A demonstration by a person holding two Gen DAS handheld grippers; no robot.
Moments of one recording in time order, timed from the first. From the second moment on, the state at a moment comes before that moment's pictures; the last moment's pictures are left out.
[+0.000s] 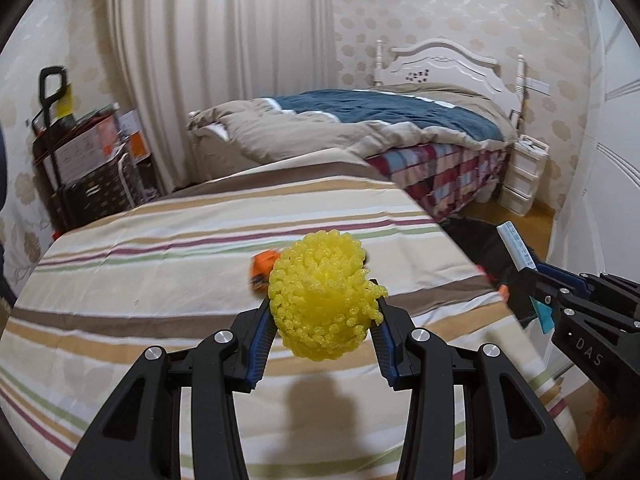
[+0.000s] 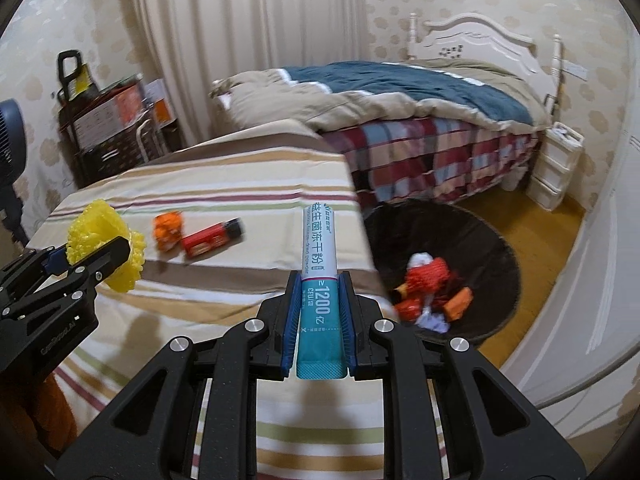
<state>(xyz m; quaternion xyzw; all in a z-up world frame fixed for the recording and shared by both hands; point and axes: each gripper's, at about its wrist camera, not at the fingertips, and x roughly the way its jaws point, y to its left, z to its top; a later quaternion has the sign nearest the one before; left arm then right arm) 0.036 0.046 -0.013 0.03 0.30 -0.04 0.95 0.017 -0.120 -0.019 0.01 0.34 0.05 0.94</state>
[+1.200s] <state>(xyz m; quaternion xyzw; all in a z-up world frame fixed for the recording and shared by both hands) 0.164 -0.111 -0.032 0.07 0.32 -0.13 0.93 0.113 -0.254 -0.044 0.07 0.34 -0.08 0.93</state>
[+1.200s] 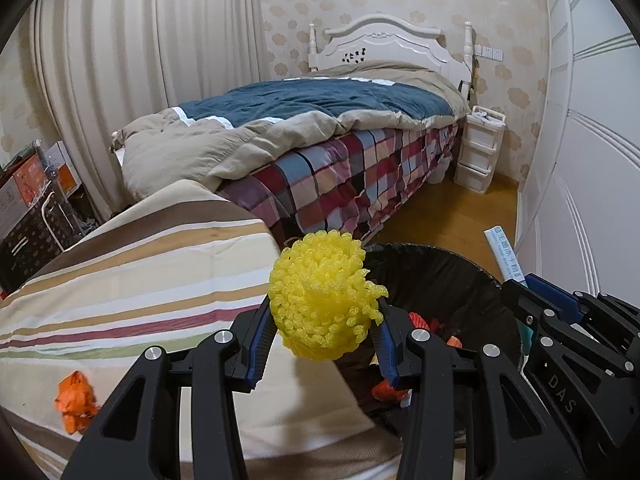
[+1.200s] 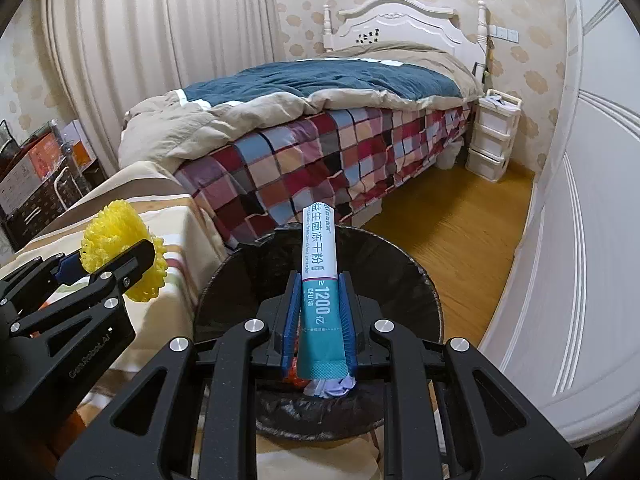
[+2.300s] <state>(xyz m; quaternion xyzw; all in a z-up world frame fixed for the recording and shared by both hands) 0.177 -0.120 -0.041 0.08 0.32 -0.10 0.94 0.123 -0.281 -0.058 0.06 0.34 -0.14 0.93</state>
